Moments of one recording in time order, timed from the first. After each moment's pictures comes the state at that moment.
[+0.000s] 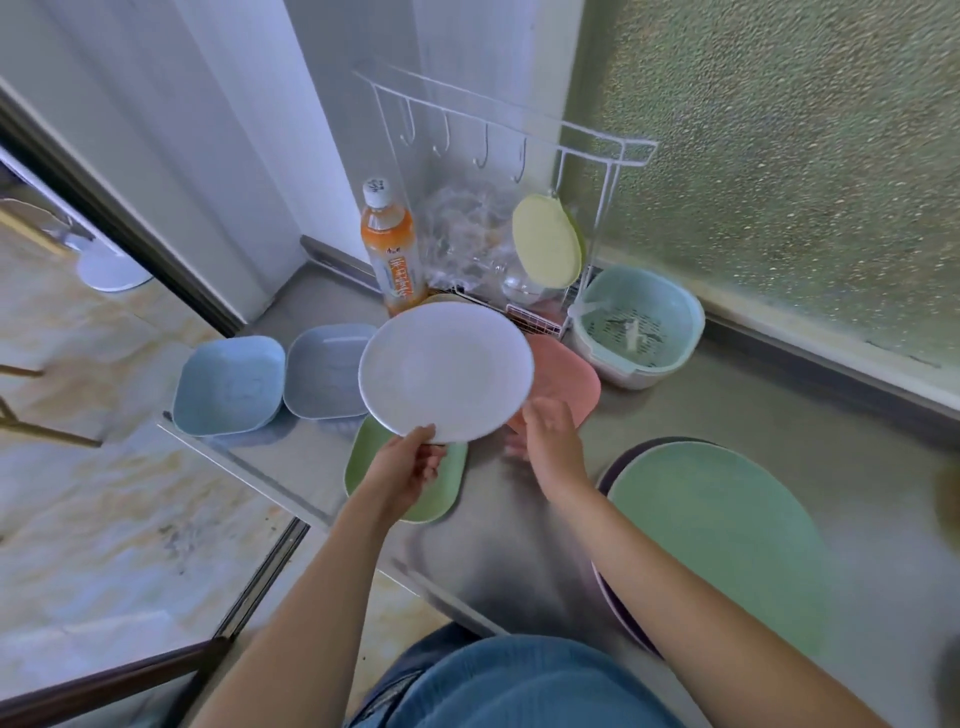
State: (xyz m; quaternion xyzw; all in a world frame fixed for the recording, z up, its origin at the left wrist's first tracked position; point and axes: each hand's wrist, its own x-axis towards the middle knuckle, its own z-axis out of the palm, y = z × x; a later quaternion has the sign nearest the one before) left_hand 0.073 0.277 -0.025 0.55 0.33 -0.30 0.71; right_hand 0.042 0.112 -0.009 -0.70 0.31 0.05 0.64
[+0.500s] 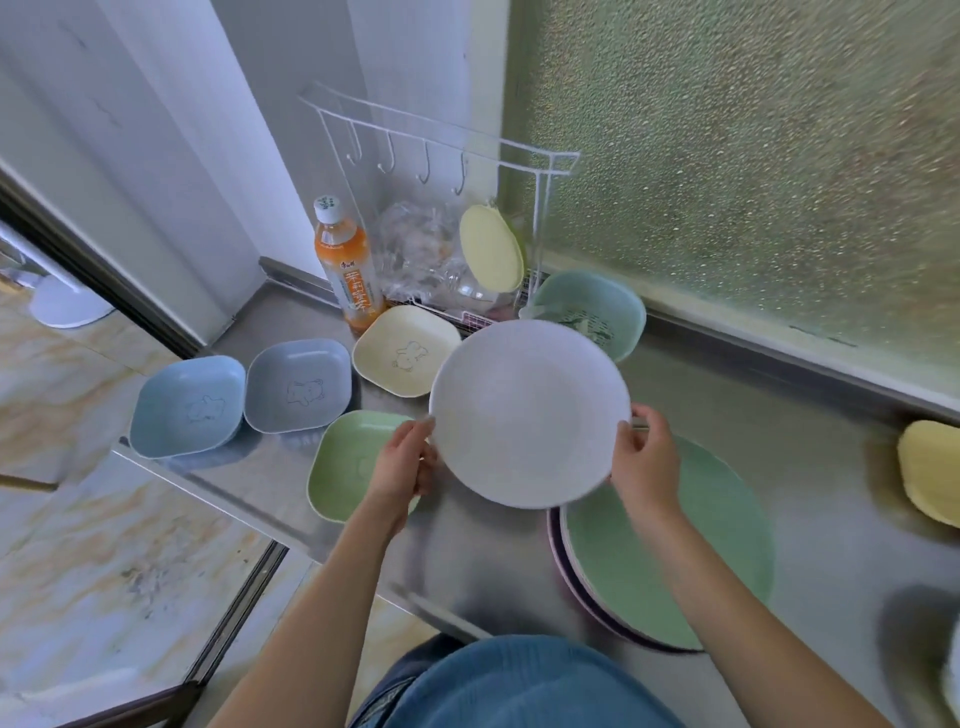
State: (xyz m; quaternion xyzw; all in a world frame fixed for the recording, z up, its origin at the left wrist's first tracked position) left_hand 0.048 0.235 -0.009 0.67 0.21 -0.26 0.66; right_hand -0.024 0.005 -0.001 -0.77 0.39 -0.13 0.48
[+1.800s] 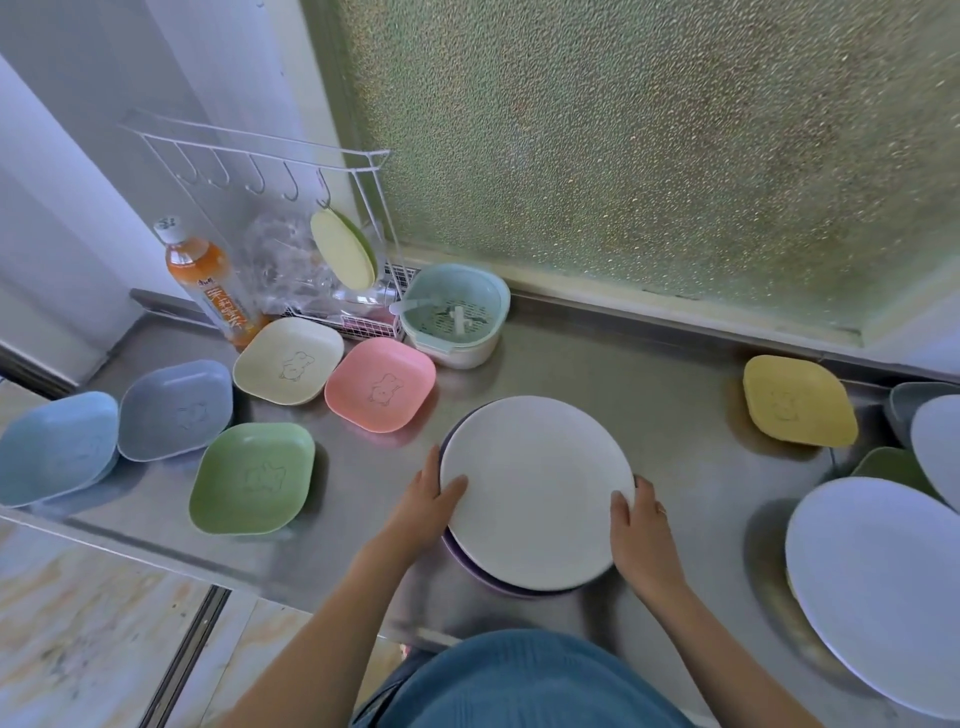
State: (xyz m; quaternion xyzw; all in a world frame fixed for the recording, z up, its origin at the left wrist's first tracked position) left_hand -0.043 0.124 -0.031 0.83 -0.06 -0.35 0.42; right_hand -0.187 -0.081 -0.029 -0.81 0.43 0.00 0.39
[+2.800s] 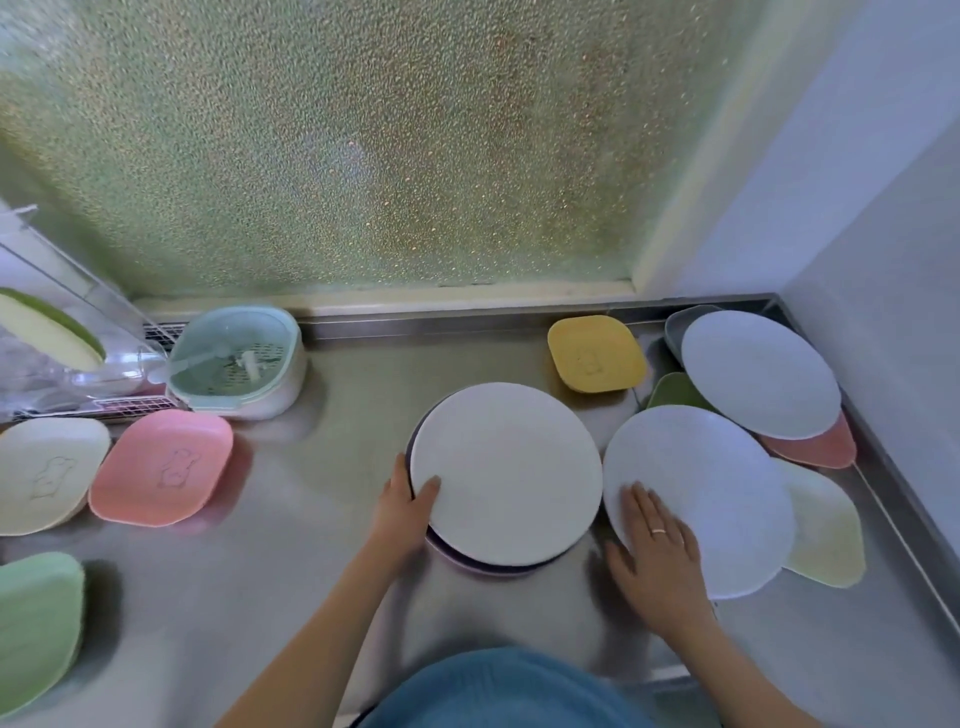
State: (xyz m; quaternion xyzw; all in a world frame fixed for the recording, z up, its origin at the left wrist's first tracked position) left_hand -0.100 -0.040 -0.042 0.82 -0.14 -0.36 0.42; right_hand -0.356 -0.201 -0.059 -0.89 0.43 0.06 0.10
